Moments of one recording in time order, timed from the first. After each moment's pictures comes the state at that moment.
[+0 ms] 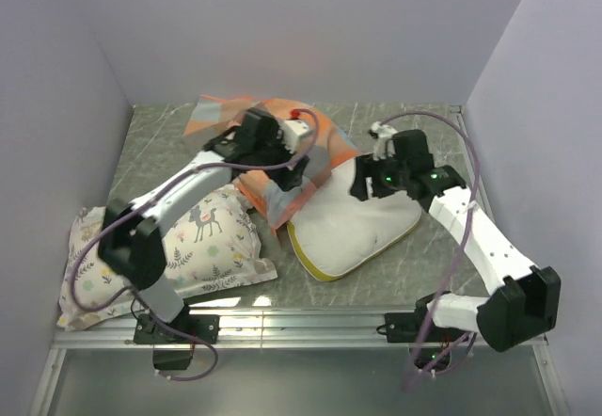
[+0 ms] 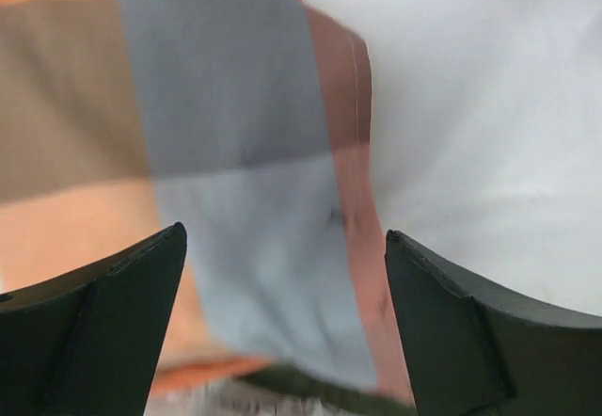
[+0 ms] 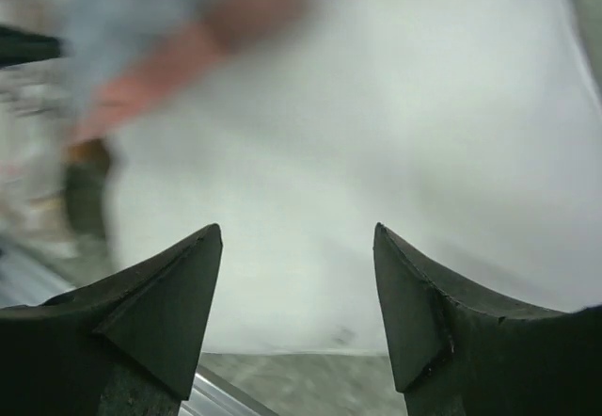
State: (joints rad) left arm -0.55 1.62 1.40 -0.51 0.33 0.23; right arm 0.38 1.24 1.10 -0.61 -0.27 0.12
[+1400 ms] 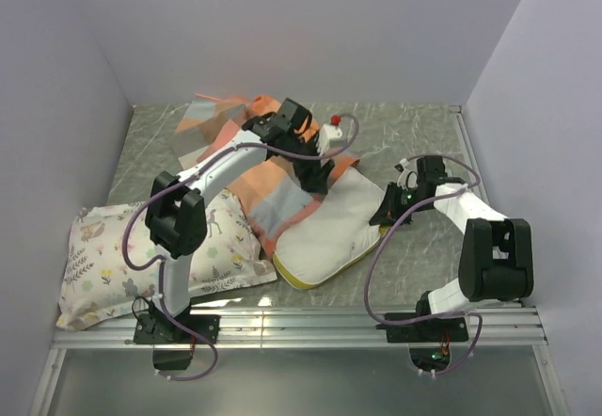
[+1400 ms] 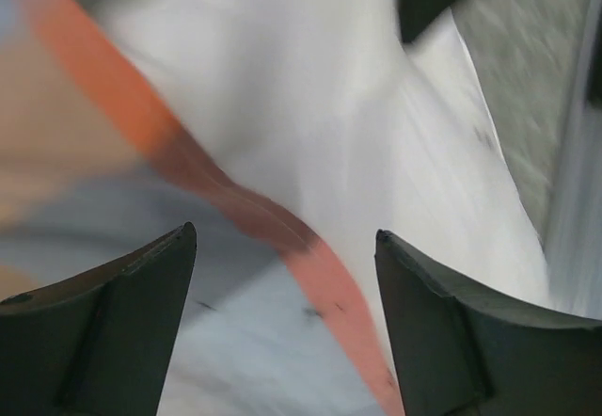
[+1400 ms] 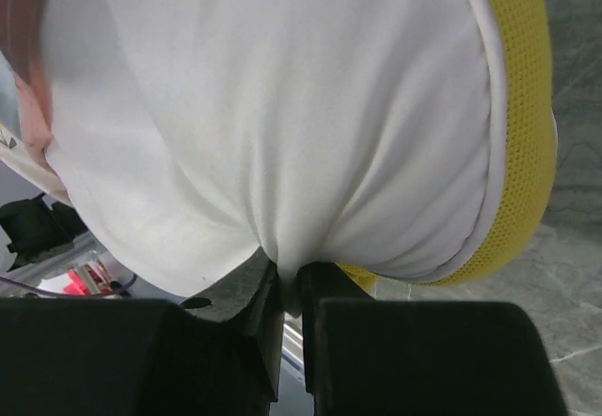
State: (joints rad) left arm -0.64 2.00 1.78 -0.82 0.69 0.49; right arm -0.01 1.50 0.84 -0.59 -0.67 0.23
